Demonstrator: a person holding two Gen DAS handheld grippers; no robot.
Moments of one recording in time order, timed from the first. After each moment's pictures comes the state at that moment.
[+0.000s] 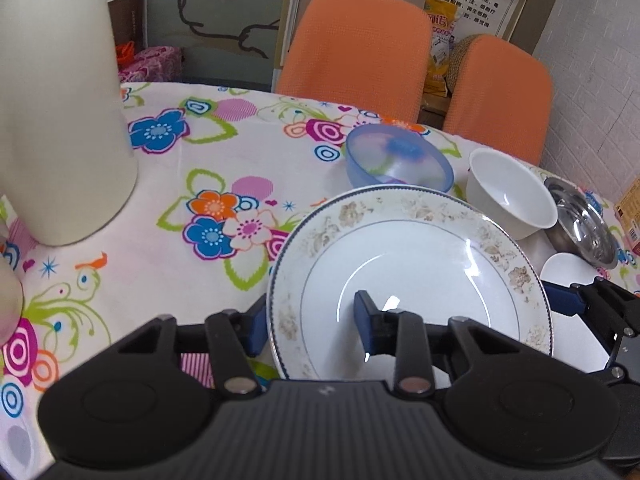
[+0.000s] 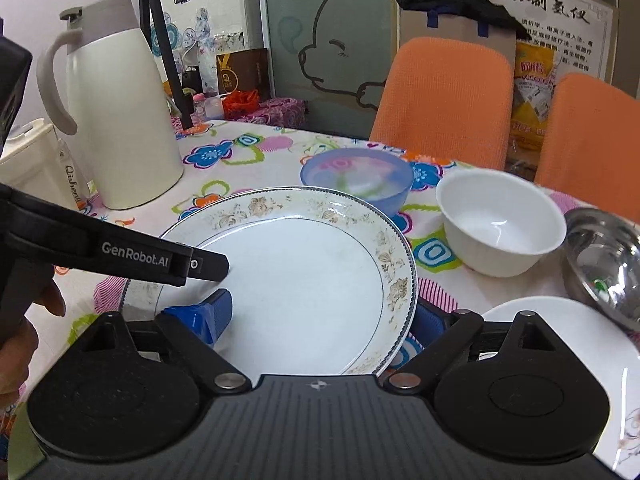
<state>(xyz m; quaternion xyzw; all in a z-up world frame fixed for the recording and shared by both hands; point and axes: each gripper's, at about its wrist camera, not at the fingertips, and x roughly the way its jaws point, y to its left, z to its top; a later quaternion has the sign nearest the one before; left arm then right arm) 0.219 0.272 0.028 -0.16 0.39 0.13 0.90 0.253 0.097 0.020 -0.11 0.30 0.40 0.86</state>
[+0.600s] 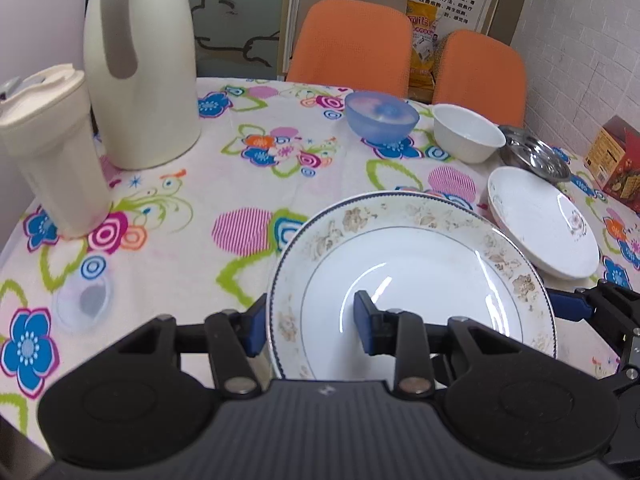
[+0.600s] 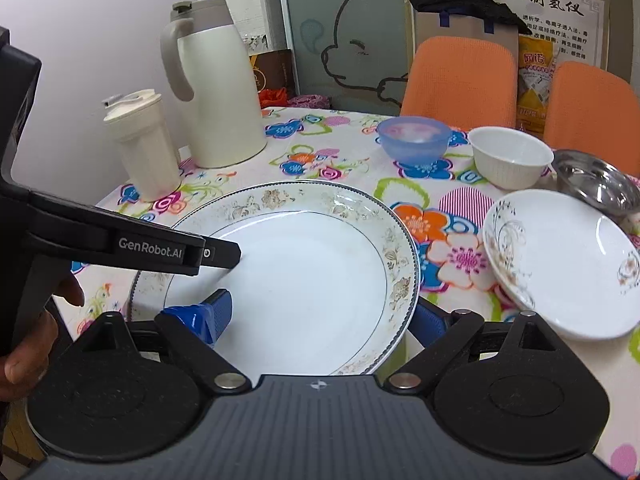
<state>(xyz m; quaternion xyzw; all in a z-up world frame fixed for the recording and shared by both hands) 0.072 0.223 0.037 -0.12 0.39 0.13 0.90 0.117 0.049 0.025 -0.08 0.32 0.42 0.85</state>
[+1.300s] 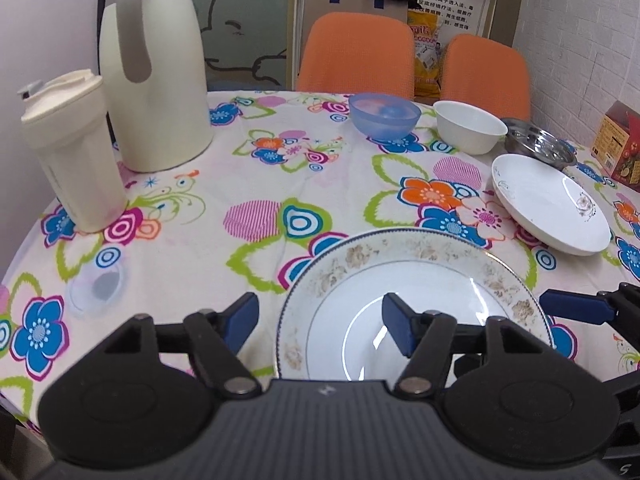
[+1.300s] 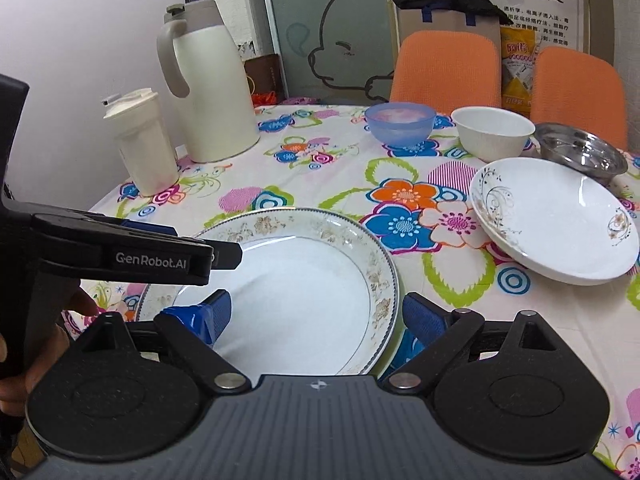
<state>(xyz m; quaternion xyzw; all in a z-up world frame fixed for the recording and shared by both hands) 0.055 0.206 0.028 -0.08 0.36 0.16 0.92 0.100 0.028 0.015 -0.05 0.31 0.41 0.86</state>
